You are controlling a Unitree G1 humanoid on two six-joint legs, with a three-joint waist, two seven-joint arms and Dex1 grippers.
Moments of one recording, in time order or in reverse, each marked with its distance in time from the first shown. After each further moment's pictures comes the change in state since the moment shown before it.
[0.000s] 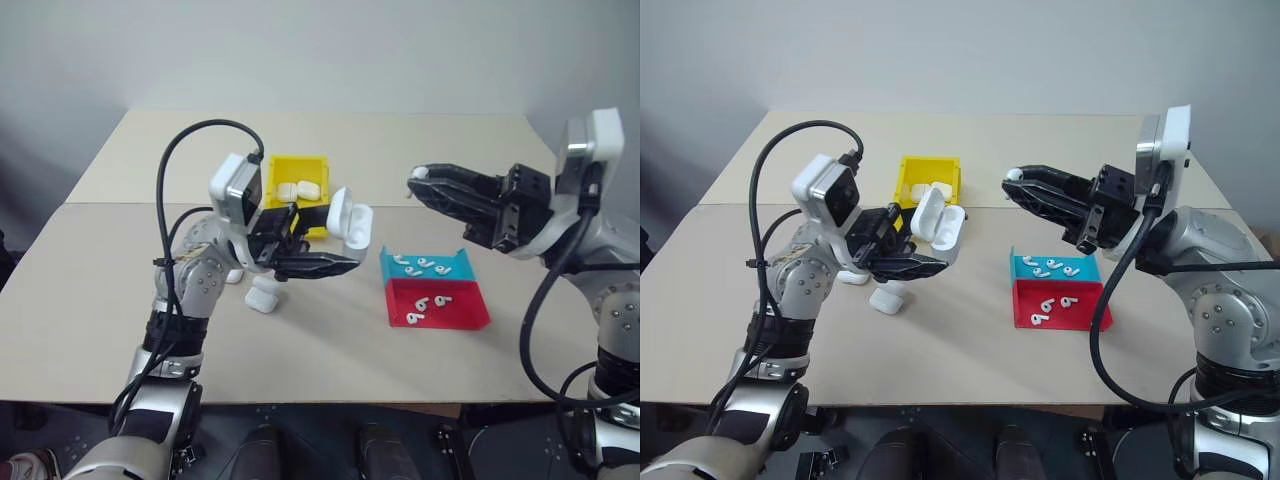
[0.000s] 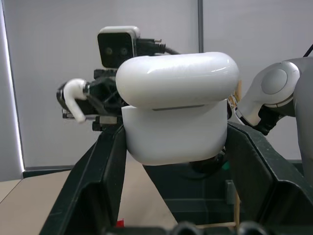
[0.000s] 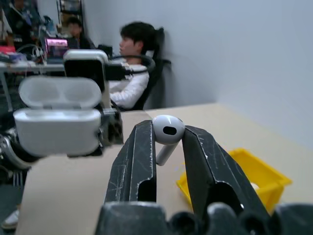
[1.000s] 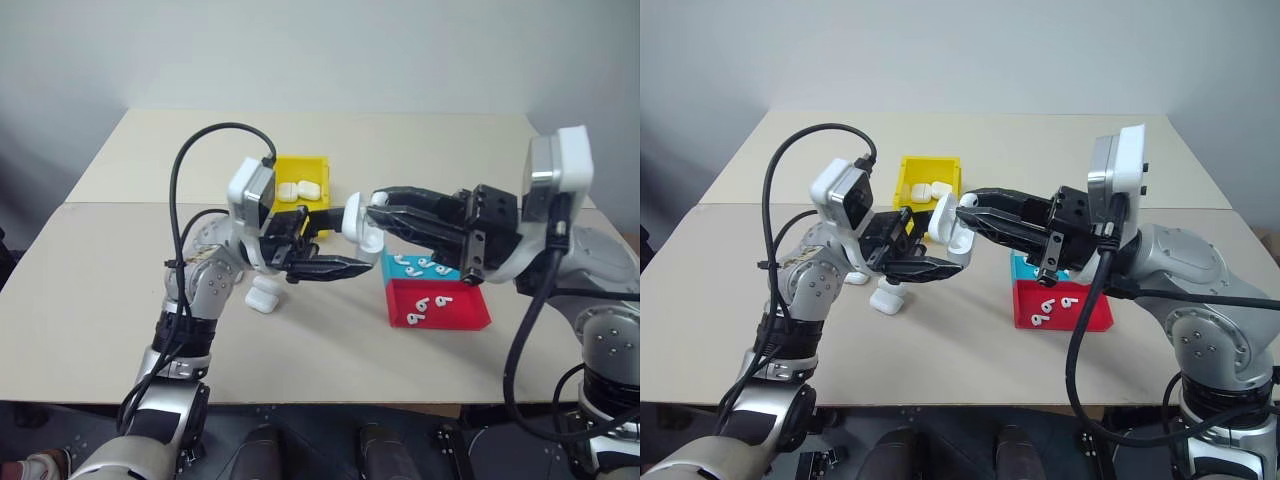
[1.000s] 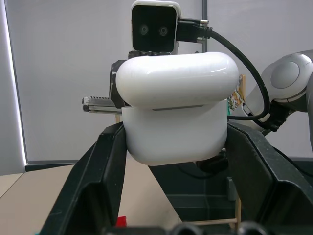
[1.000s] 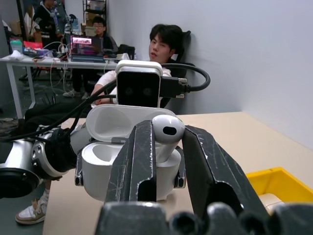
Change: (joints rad) left arm 0.017 -0.028 -0.021 -0.005 0.051 -0.001 0.028; right arm 0.038 -0.014 0.105 -0.141 -0.005 -0.037 -0.023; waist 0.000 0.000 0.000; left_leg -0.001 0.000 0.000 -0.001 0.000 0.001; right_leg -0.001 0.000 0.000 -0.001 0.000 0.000
